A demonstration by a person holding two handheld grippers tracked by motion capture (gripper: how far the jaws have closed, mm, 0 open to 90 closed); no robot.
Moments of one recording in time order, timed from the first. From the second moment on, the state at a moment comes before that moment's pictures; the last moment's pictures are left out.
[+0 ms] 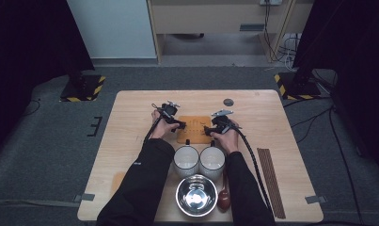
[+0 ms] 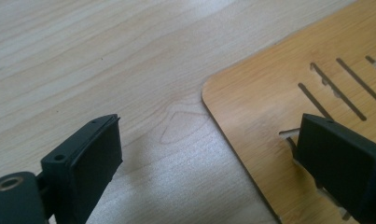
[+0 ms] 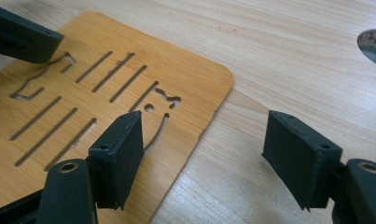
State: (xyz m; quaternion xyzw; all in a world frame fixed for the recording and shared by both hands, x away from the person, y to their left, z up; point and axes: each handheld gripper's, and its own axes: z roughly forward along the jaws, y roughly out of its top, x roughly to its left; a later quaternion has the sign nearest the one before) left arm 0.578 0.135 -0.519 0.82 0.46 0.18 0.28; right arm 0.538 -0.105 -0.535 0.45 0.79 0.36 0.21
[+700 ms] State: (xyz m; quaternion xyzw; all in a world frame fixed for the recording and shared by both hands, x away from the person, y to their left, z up) left arm 0.569 0.135 -0.523 0.85 0.43 0.15 0.27; right arm 0.532 -0.106 -0.533 0.43 0.81 0.35 0.18
